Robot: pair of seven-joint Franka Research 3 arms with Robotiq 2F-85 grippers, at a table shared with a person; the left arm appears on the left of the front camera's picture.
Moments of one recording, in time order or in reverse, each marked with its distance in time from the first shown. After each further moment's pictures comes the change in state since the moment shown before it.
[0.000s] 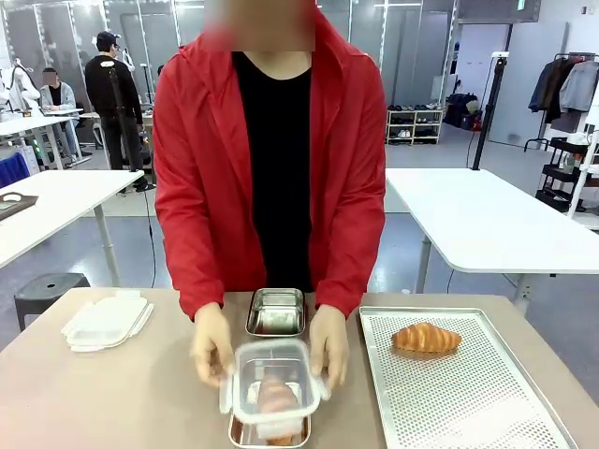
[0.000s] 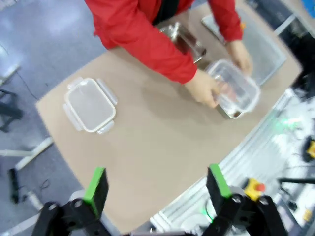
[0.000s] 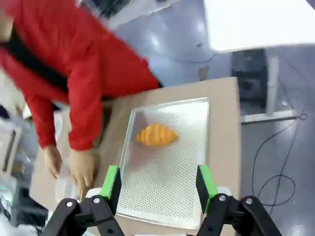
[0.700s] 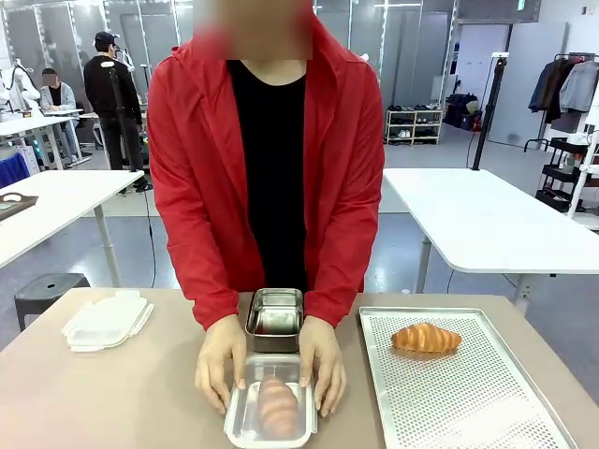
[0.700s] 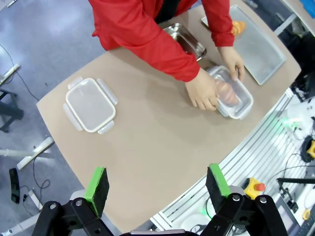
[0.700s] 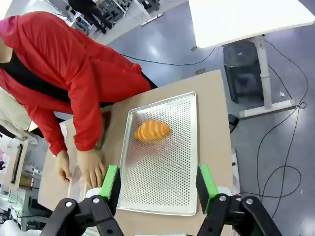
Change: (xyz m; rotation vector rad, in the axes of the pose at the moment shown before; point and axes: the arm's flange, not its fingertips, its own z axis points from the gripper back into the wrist) left arm 0.000 0.000 0.000 0.000 0.000 0.000; right arm -0.019 -0.023 0.037 0.004 -0.024 -0.068
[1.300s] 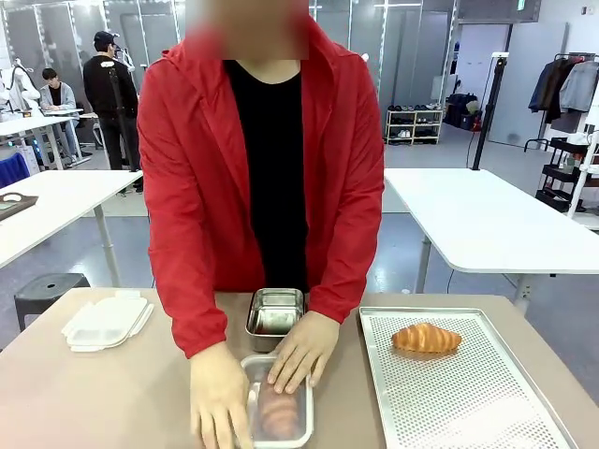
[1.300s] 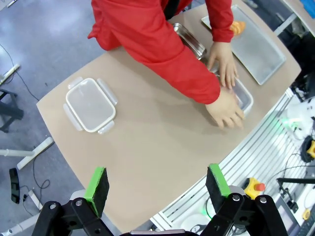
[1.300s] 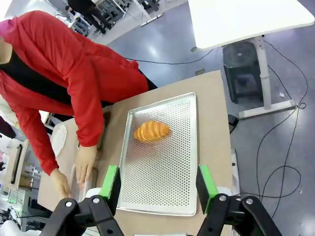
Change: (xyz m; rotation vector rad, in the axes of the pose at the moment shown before) left arm 0.000 0.000 0.000 0.000 0.000 0.000; right arm 0.000 0.000 0.000 -0.001 -0.002 0.000
